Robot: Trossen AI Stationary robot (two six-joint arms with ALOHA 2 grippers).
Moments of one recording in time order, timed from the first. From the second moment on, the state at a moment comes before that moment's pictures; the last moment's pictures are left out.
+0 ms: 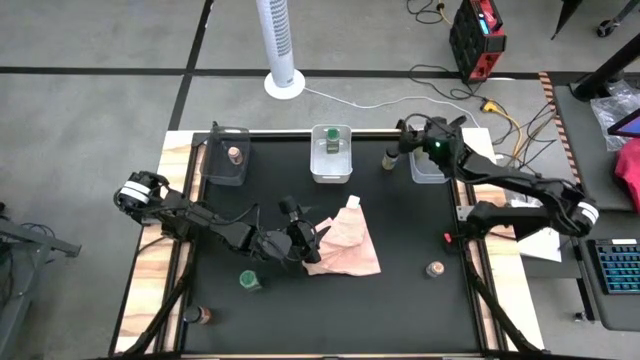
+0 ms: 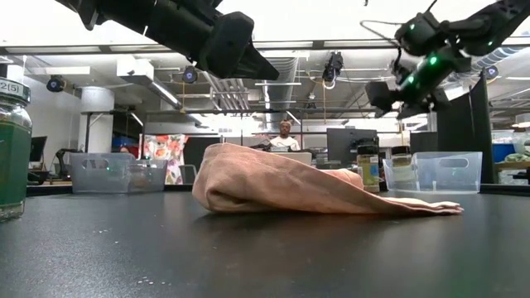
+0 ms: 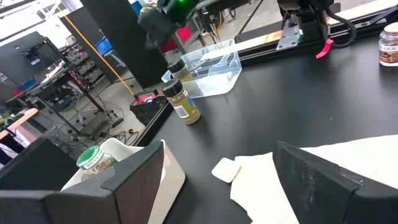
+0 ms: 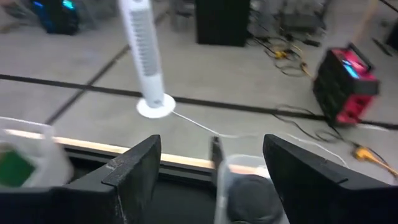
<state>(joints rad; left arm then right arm) -0.32 1.64 0.85 0.47 -0.88 0.19 -0.73 1.04 0.55 0.08 0.54 0.27</state>
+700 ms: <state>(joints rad) -0.32 1.64 0.85 0.40 -0.69 0.12 -0.18 0.97 0.55 0.05 0.54 0.14</state>
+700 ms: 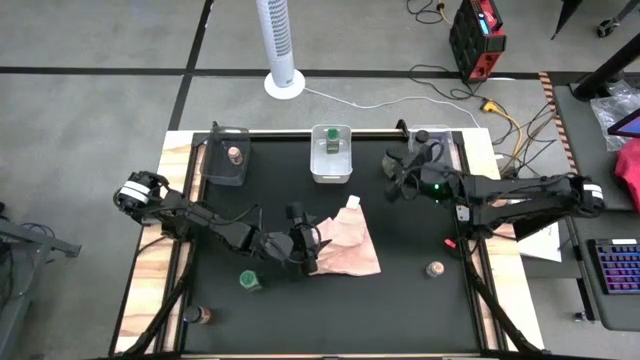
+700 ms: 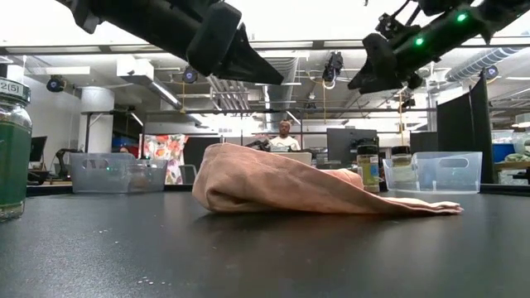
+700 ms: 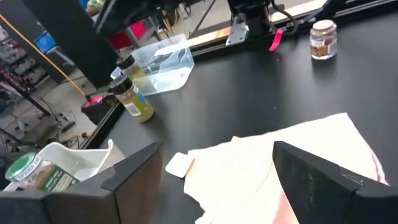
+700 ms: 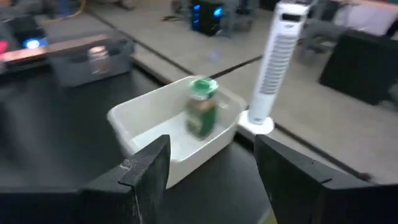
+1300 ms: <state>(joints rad) -0.33 1.63 0.88 0.37 -0.69 0.09 0.01 1.00 0.41 0.23 0.55 0.29</state>
